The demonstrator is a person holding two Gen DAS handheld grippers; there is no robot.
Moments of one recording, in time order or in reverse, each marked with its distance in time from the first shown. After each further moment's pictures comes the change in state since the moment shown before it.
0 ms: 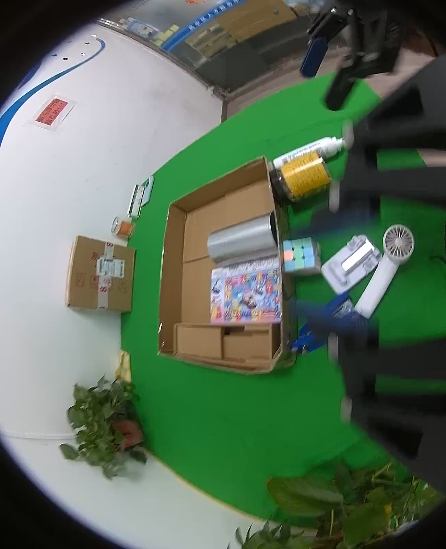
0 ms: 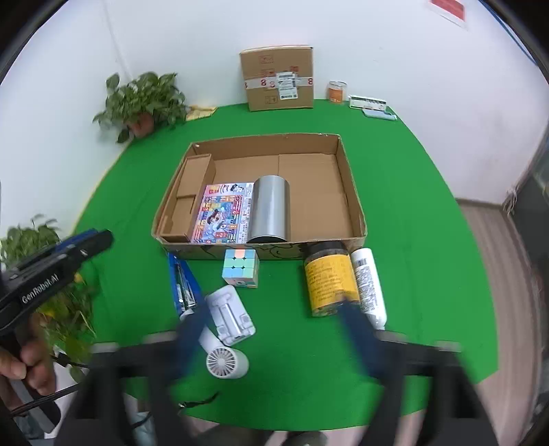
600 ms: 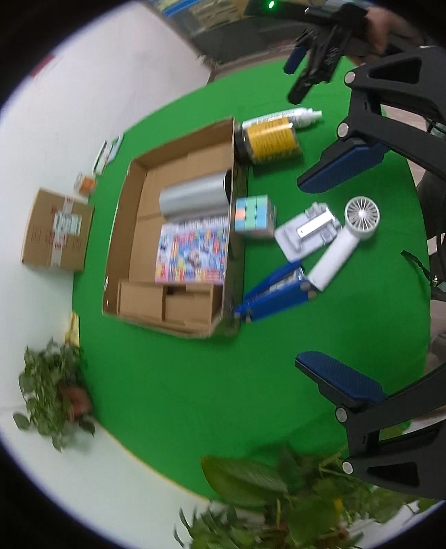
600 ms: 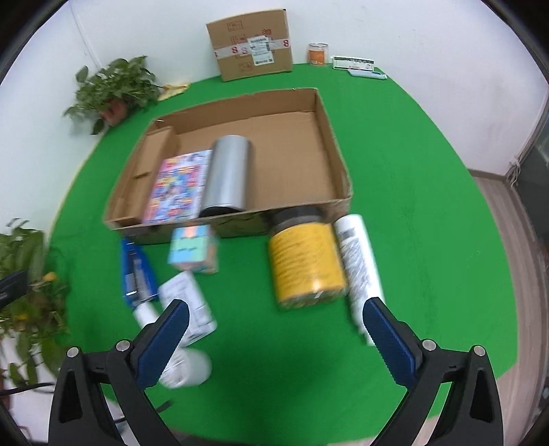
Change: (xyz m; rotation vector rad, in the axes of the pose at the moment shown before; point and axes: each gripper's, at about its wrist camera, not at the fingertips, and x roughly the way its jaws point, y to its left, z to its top) left arm 0.014 0.031 -0.027 -0.113 0.178 0.164; right arm 0.120 -0.069 -0.015 0.041 0.109 -0.012
